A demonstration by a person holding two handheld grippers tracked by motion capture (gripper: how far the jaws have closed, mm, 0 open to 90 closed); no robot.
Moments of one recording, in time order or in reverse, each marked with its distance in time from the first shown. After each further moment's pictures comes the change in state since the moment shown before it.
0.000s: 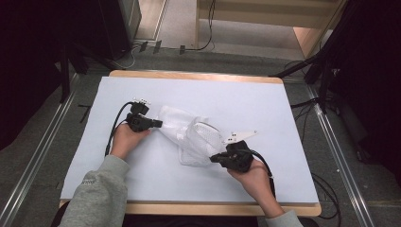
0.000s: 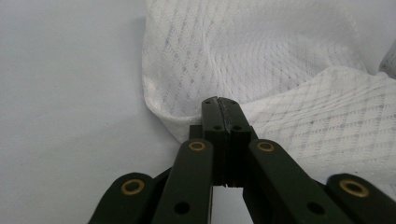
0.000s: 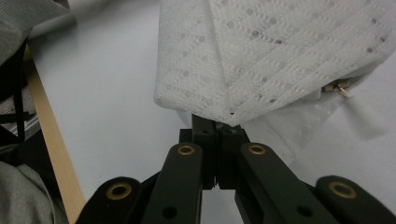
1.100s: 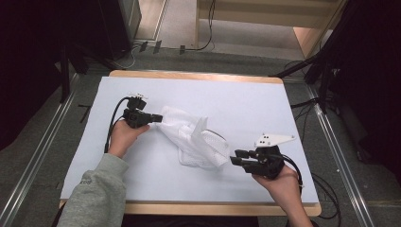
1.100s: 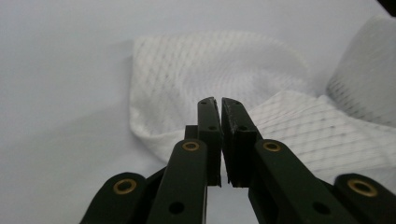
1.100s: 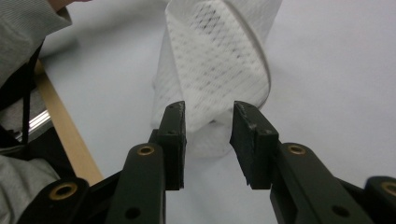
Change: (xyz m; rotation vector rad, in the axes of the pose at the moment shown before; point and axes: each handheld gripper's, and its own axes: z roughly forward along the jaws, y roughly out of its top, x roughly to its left) left arm -0.015 0.014 -0.025 -0.078 -0.037 -0.005; right arm -0.003 -0.014 -0.079 -0.096 -0.074 0.005
